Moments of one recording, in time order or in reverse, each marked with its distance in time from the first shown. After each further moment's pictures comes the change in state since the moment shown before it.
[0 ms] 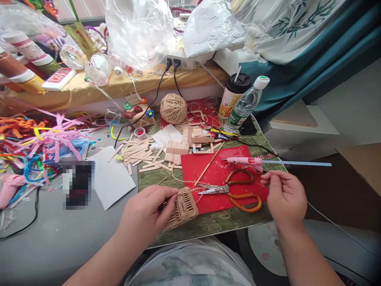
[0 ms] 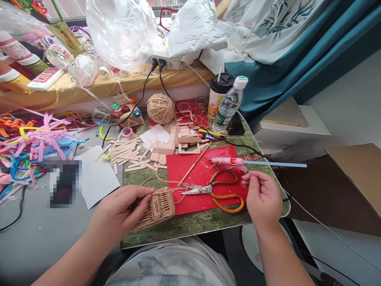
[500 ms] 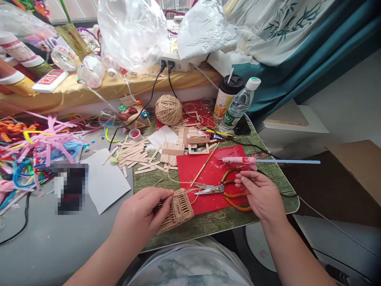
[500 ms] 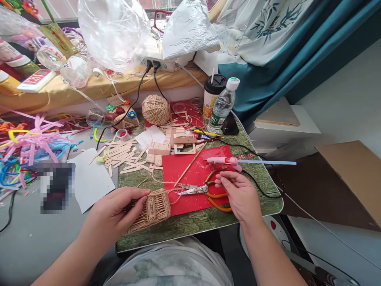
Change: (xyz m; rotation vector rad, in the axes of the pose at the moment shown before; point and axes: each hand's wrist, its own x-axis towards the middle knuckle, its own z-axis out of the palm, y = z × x) left_hand 0.001 0.000 -0.001 -0.002 -0.015 0.006; right_hand -0.008 -0.011 0.026 0.476 -0.259 0.434
